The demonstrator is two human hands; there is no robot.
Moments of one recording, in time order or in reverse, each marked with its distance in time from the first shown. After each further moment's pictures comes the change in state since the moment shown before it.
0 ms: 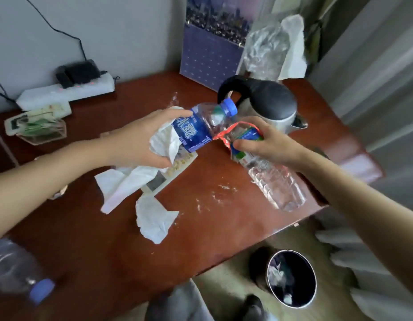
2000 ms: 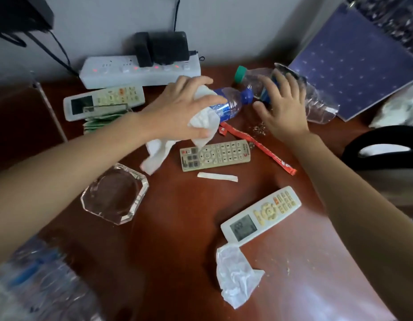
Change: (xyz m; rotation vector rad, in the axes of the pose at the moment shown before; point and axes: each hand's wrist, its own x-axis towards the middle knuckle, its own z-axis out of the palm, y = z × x) left_hand 0.049 -0.220 -0.094 0.530 0.151 -0.011; right_hand 0.274 -0.051 0.148 -0.850 0.297 -0.390
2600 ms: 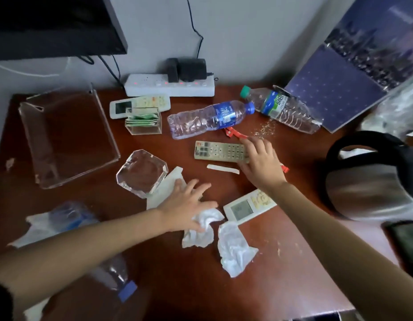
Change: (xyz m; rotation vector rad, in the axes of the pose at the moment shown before) left_hand -0.147 0.106 0.071 0.157 -0.466 0.012; right_hand -0.112 -0.056 -0.007 0.012 -0.088 -0.155
